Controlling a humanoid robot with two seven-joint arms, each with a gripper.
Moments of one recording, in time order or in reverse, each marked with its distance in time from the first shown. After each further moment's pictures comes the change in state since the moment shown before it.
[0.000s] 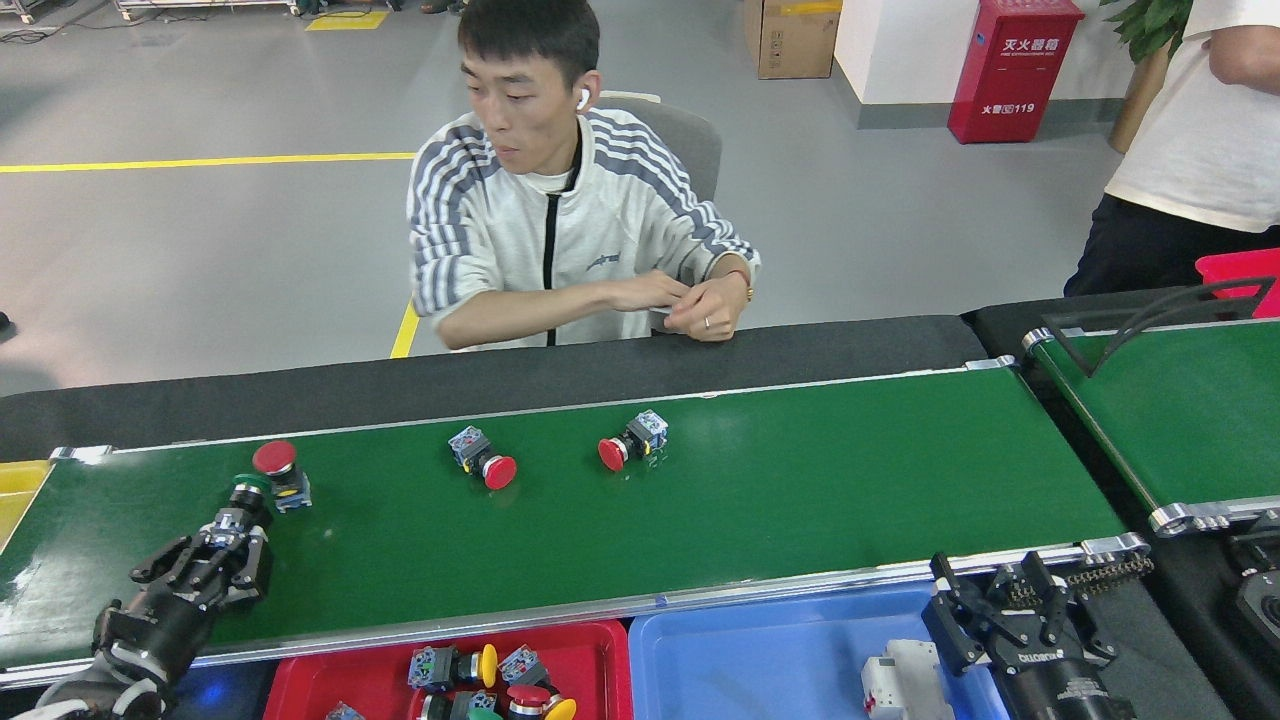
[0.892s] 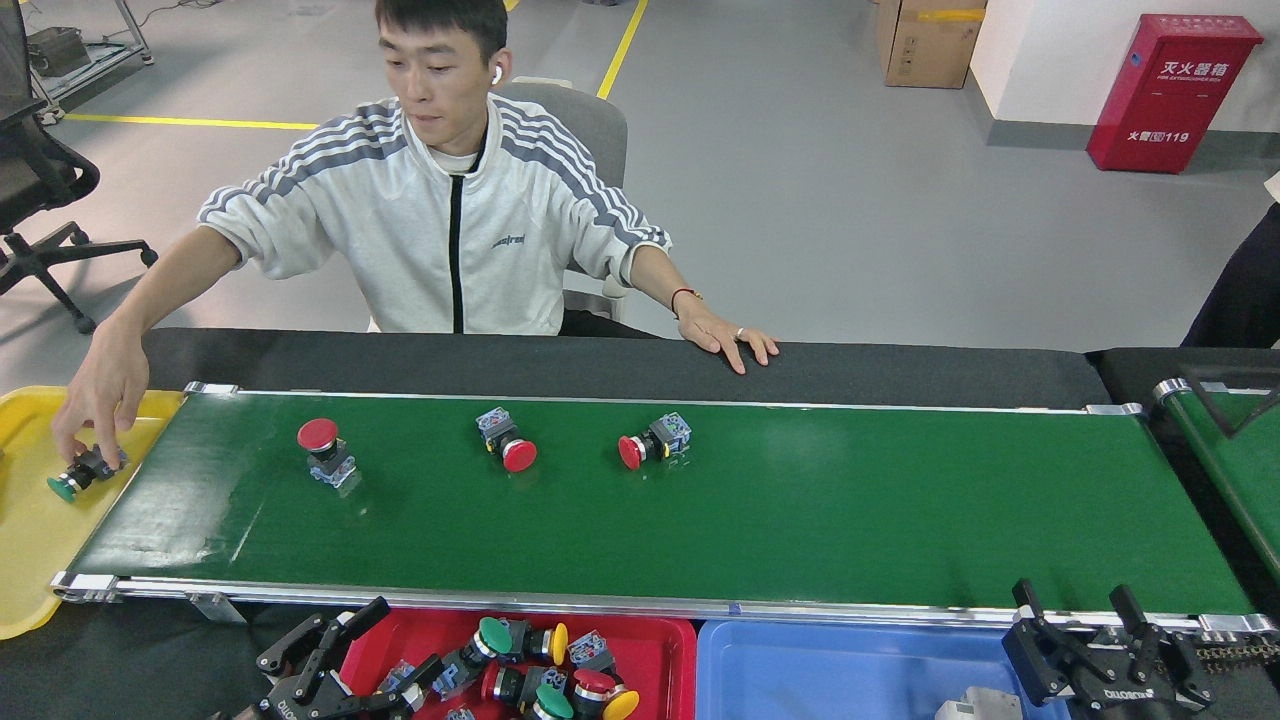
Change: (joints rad) left arm 0.285 -0.125 0.023 -0.430 -0.059 -0.023 -0.010; right arm 0.048 0.005 -0.132 -0.010 -0.001 -0.083 -0.026
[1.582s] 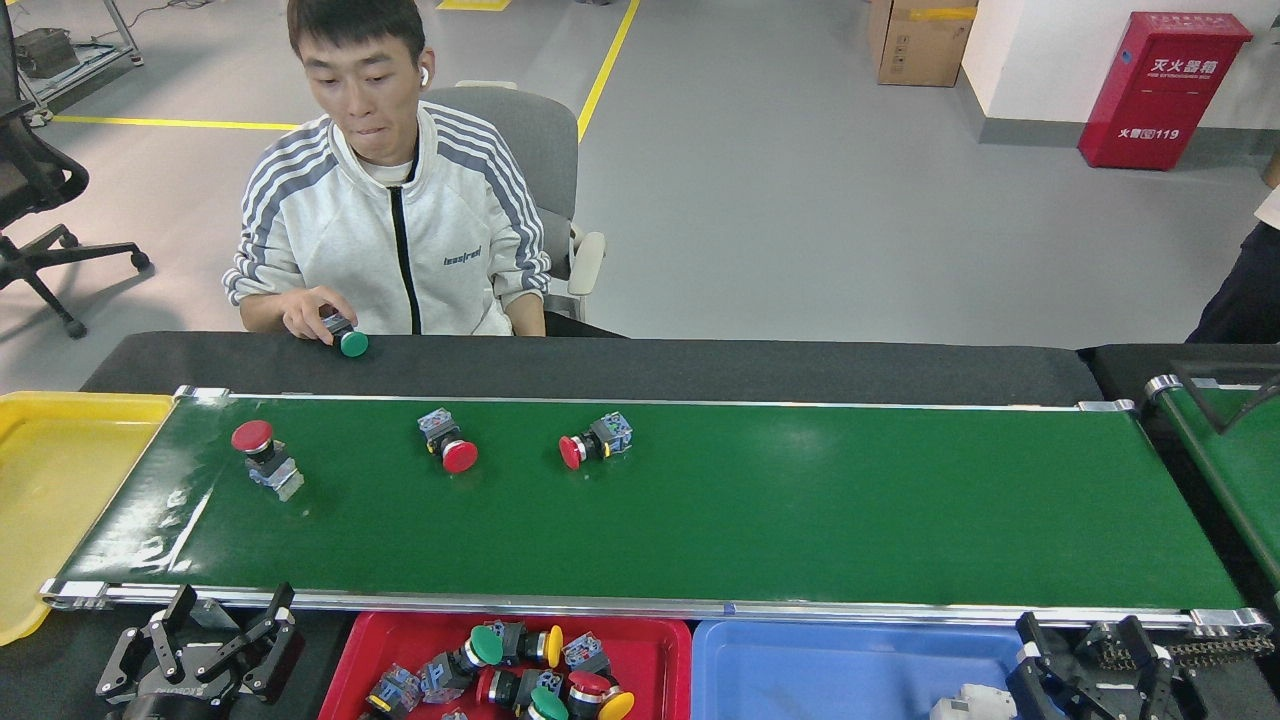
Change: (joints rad) left arm -0.072 0.067 0.100 0.146 0.004 0.374 -0.024; right arm 0.131 0.016 -0.006 -0.116 0.000 -0.003 -0.015
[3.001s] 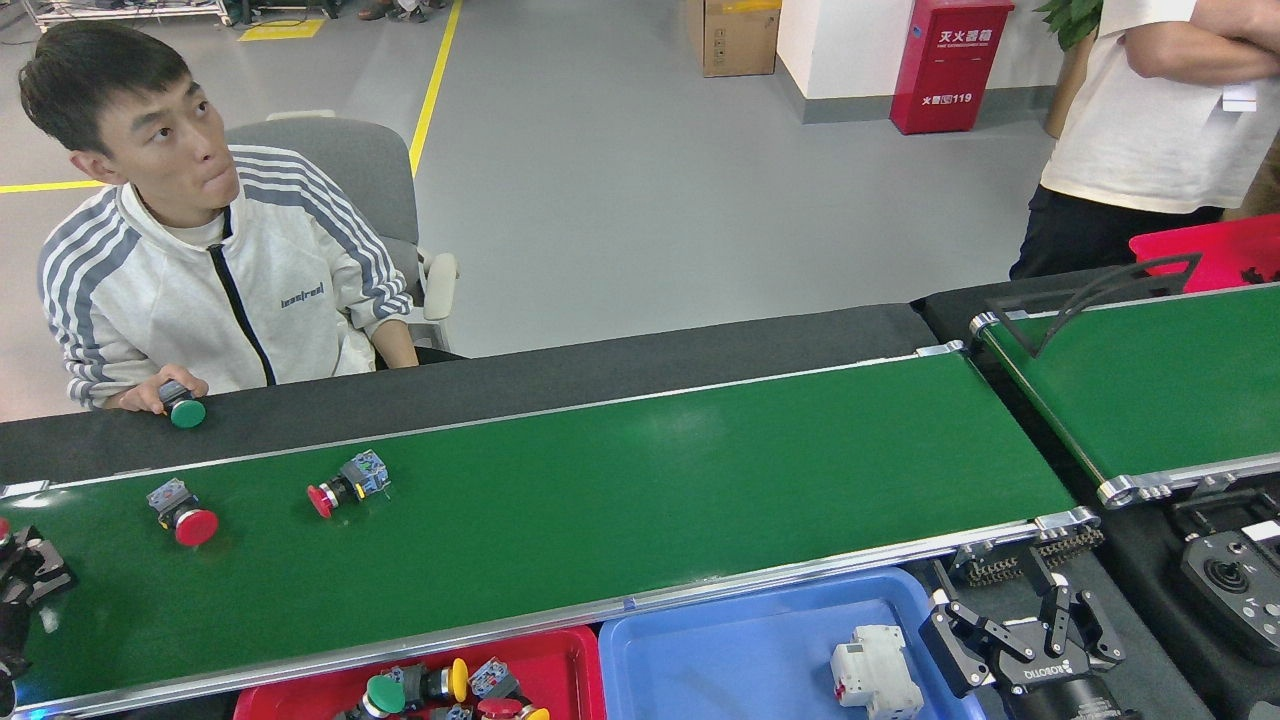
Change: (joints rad) left arm -0.490 0.186 0.003 0.772 0.083 0.003 0.007; right arm -0.141 0.007 0.133 0.015 0.042 -0.032 0.001
